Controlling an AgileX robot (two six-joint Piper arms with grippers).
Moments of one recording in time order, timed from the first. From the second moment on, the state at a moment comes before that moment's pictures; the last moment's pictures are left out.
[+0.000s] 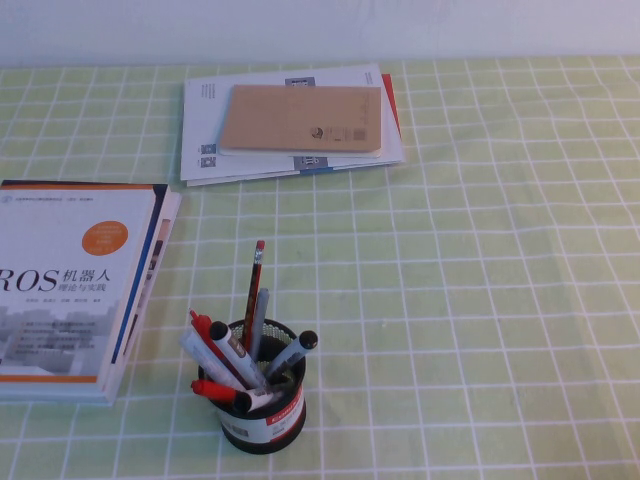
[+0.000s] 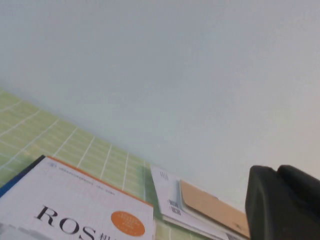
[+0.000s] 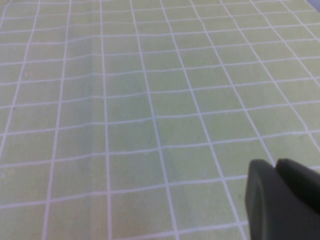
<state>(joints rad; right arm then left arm) -0.02 -0.01 0.00 -0.16 0.48 0.21 -0.06 -0.01 0.02 -0.19 -0.09 -0.29</state>
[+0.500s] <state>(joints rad) -0.02 -0.01 0.00 -0.16 0.48 0.21 -0.06 0.52 -0.53 -0.36 0.52 0.14</state>
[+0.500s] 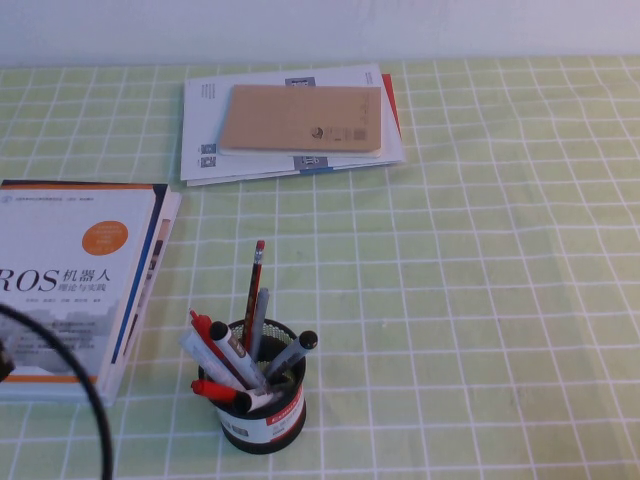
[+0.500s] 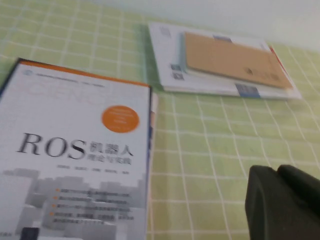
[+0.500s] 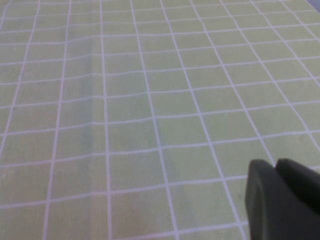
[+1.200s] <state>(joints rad) -0.02 -0.01 0.00 -0.16 0.48 0.21 -0.38 1.20 -0.83 -0.88 0.50 0.81</state>
